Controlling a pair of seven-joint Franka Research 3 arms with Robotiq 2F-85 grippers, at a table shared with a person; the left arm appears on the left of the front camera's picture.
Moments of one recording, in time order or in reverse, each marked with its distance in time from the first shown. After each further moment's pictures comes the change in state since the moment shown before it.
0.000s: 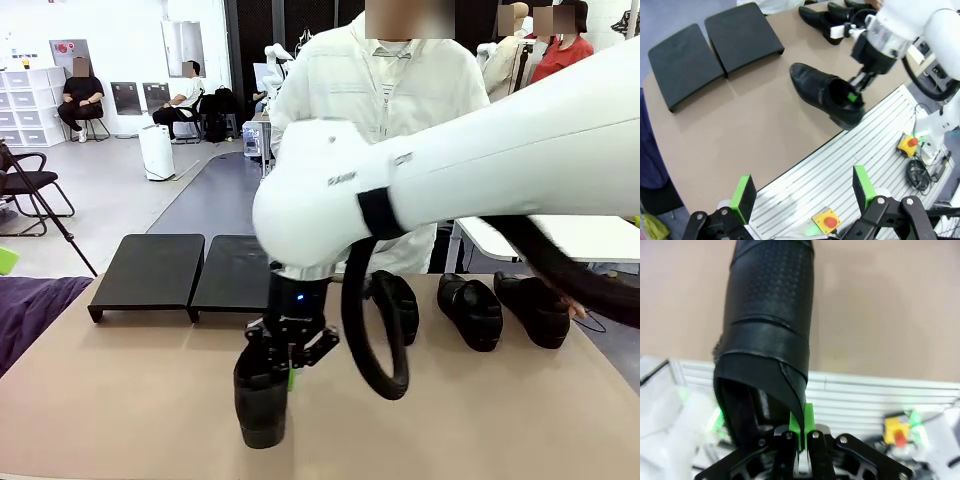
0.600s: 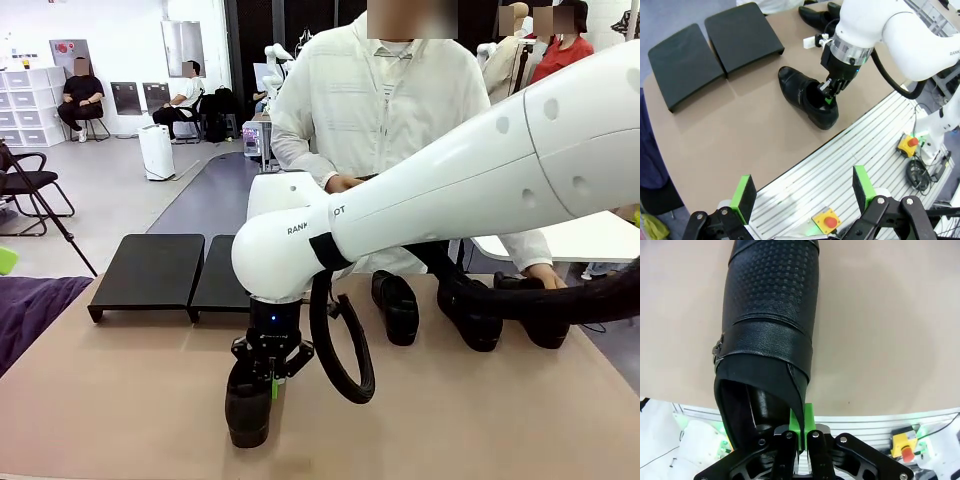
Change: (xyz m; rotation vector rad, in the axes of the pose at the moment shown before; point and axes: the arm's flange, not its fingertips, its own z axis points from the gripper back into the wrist) left arm 0.000 0.000 0.000 0.000 0.000 0.000; right arm 0.049 0.020 -0.054 -0.047 0.028 -0.036
